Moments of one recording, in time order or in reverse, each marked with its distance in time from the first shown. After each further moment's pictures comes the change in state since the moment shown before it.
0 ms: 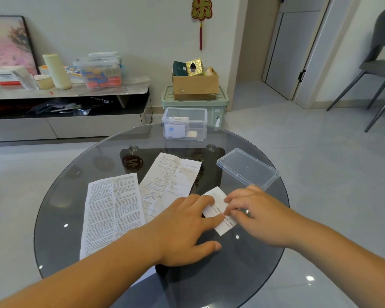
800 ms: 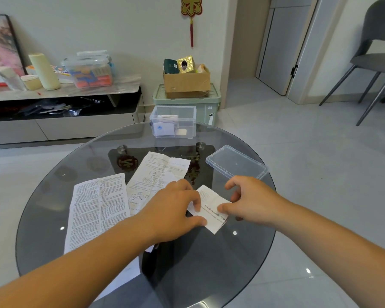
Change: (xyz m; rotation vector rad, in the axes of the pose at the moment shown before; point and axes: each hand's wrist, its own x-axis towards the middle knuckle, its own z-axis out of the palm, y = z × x) left_hand 0.028 -0.002 -0.008 -0.299 0.143 -0.283; right_hand 0.010 -0.003 -0.013 0.371 0.036 0.405
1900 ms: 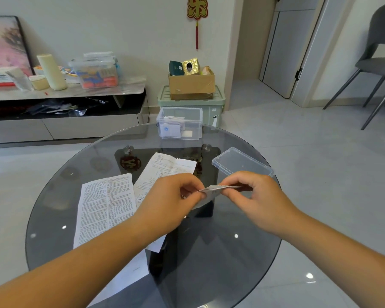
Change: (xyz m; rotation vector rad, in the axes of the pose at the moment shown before) left_hand -0.013 -0.002 -0.018 -0.508 0.286 -0.066; right_hand -0.007 0.002 0.006 0.209 0.246 -0.524
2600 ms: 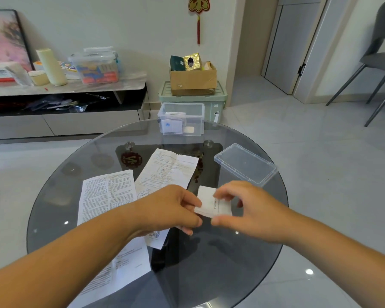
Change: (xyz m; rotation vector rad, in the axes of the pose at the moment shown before) left_hand 0.000 -0.002 -0.016 -0.233 -0.495 -0.387; right_hand -0.004 0.008 0.010 -0.284 -0.307 0.043
